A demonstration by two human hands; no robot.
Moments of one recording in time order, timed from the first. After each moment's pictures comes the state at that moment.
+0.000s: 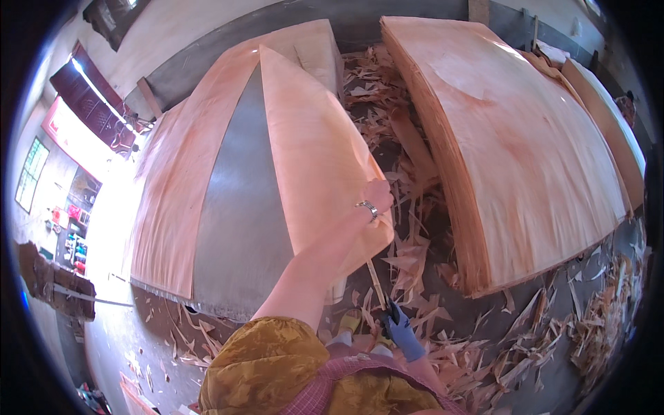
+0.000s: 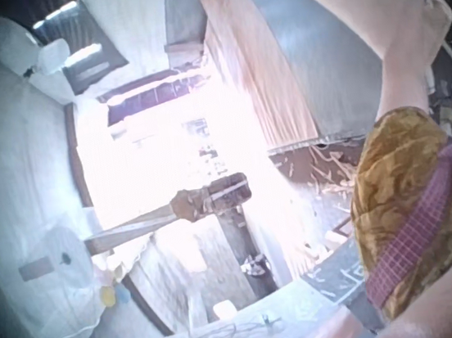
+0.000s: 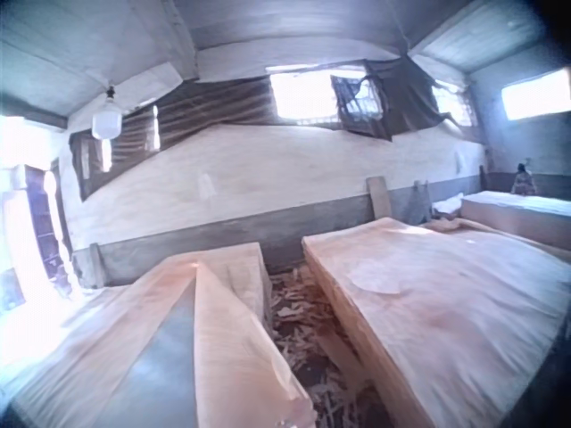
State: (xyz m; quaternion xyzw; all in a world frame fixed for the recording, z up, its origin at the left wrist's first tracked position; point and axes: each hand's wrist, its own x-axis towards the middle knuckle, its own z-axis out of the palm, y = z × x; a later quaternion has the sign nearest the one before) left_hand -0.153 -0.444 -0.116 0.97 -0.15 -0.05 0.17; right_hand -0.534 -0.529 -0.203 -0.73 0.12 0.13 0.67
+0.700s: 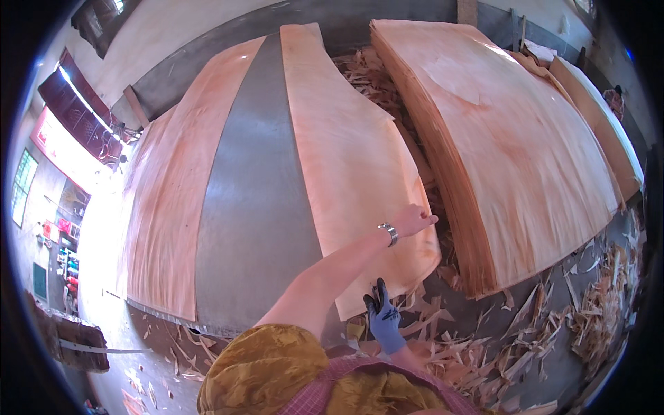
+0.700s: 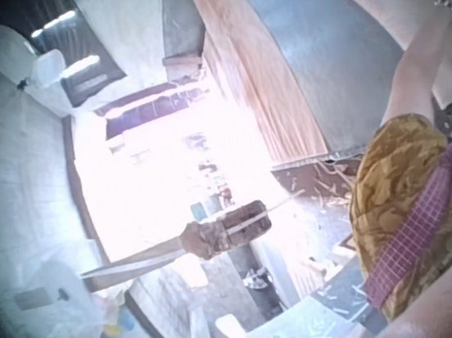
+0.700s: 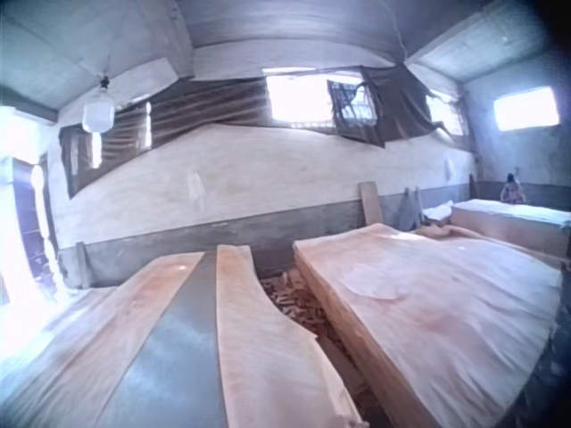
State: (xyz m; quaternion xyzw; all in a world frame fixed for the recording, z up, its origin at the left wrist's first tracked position) left_hand -0.177 -0.474 -0.064 0.87 -0.26 -0.28 0.33; right_hand -0.445 -0.431 -0.116 -0.88 0.15 -0.01 0.46
